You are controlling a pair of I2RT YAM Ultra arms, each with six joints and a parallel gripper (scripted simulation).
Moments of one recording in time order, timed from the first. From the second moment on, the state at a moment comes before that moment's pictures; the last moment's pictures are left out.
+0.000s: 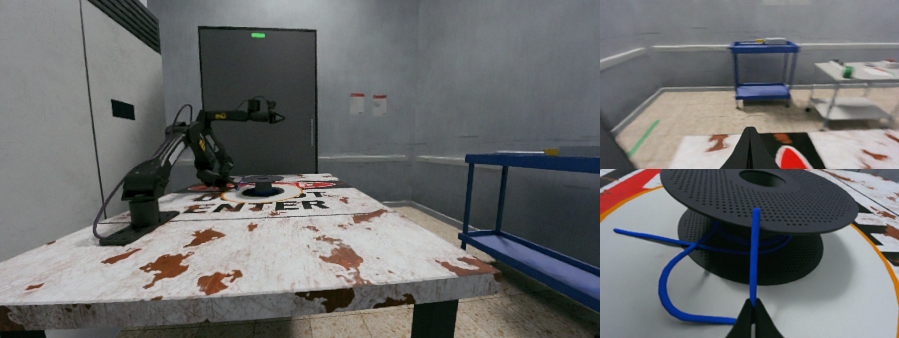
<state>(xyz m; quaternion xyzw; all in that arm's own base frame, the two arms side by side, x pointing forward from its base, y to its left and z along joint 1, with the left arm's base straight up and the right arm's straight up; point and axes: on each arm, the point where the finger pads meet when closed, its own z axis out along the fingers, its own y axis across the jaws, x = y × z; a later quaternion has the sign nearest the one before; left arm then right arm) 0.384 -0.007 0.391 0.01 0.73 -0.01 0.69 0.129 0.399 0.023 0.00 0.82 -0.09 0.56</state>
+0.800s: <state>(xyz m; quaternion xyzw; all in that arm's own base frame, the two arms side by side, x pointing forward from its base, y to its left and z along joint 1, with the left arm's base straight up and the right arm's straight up) 0.268 -0.275 0.391 0.29 0.67 -0.27 0.63 0.129 0.399 0.023 0.00 0.82 -0.09 0.56</state>
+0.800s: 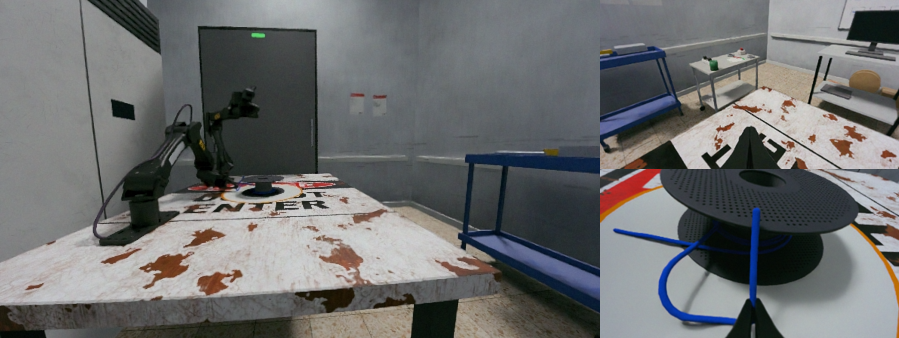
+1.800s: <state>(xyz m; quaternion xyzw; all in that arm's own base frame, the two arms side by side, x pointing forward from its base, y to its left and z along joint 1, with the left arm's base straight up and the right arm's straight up) 0.276 -0.279 0.303 0.23 0.78 -0.23 0.54 0.129 0.399 0.023 0.00 0.82 -0.09 0.56</state>
